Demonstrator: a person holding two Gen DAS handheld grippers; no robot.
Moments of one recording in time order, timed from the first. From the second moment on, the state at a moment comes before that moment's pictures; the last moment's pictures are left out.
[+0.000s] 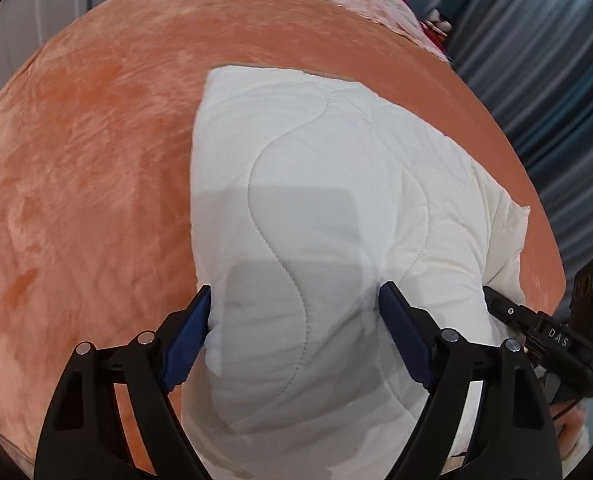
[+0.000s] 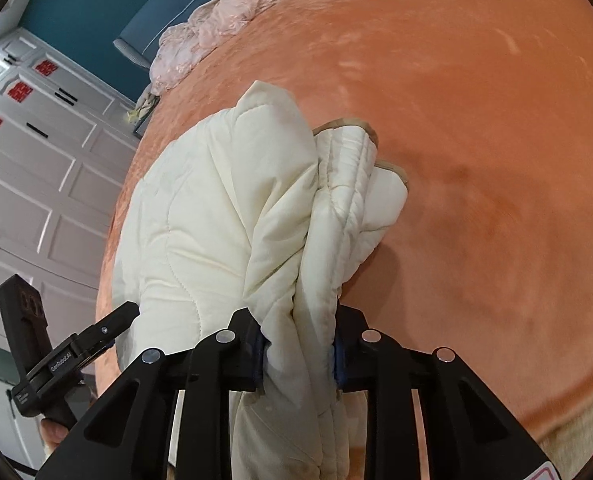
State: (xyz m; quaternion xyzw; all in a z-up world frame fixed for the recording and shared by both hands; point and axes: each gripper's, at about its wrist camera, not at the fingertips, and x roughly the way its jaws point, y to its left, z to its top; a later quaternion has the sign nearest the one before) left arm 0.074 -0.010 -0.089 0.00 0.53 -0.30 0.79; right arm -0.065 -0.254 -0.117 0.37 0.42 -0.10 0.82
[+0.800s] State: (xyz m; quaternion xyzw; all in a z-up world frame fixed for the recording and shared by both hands) left arm 0.115 0.018 -0.104 -0.08 0.55 -0.25 0.79; right arm 0.021 -0.252 -0.117 0.29 0.46 -0.12 0.83
